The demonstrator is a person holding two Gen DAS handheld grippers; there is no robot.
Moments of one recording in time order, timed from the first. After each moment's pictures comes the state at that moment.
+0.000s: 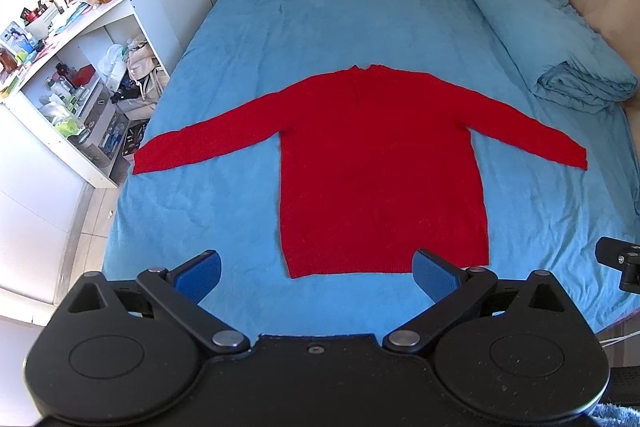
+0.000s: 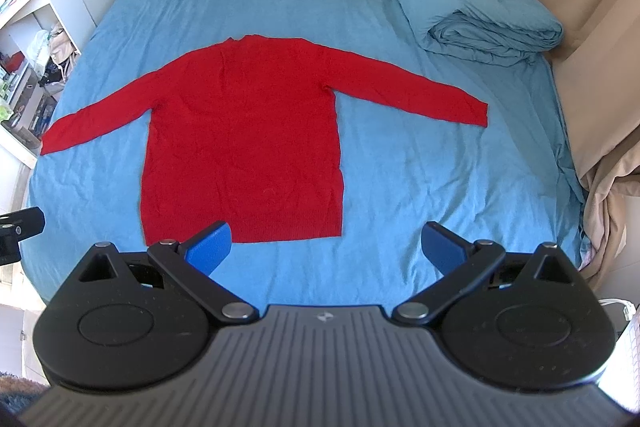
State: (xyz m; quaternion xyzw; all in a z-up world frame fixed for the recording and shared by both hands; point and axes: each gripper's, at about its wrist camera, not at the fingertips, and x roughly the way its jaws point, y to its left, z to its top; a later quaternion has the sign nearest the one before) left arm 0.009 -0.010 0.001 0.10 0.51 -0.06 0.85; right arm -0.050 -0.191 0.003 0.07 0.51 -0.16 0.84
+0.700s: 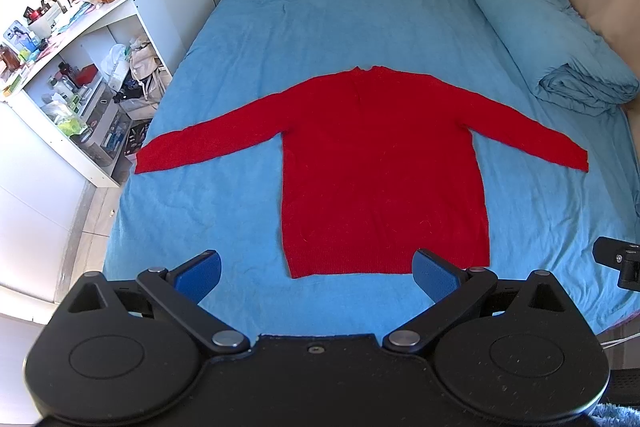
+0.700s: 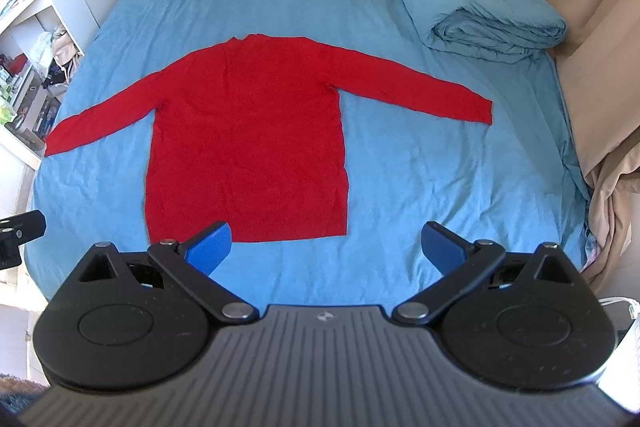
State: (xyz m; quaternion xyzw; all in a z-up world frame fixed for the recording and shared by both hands) left arm 0.006 -0.009 0.002 0.10 0.51 -0.06 0.85; right arm -0.047 -0.195 0.003 0.08 0.51 -0.15 0.84
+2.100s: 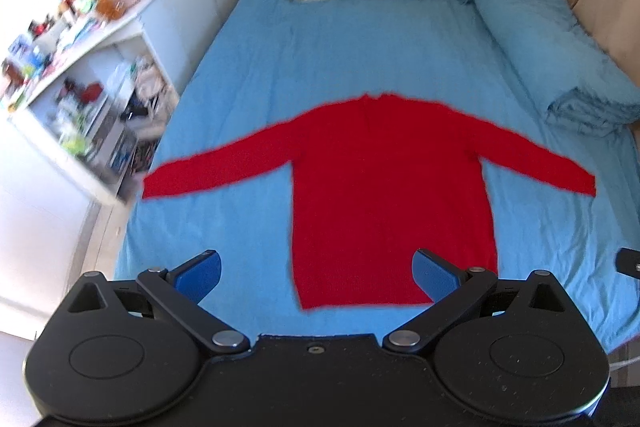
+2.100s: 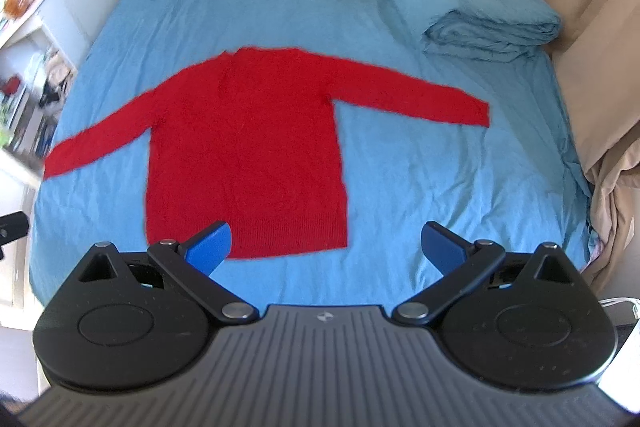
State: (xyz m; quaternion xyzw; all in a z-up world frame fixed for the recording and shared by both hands) left arm 0.050 -0.010 0.020 0.10 0.48 -0.06 0.87; right arm -0.034 -0.212 0.012 0.10 0.50 -0.17 0.84
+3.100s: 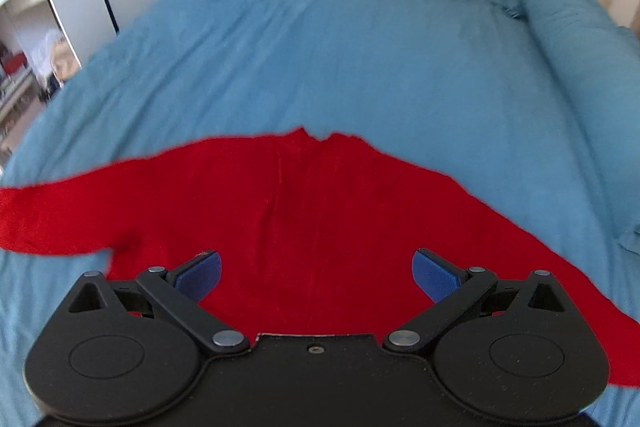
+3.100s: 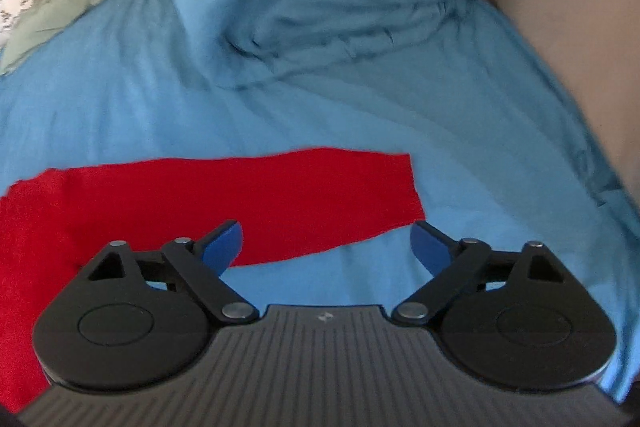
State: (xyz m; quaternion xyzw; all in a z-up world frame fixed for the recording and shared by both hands) left arm 0.378 -0.224 -0.260 0.00 0.48 0.00 0.87; right arm 0.144 -0.617 -0.313 0.20 0.43 -0.32 0.82
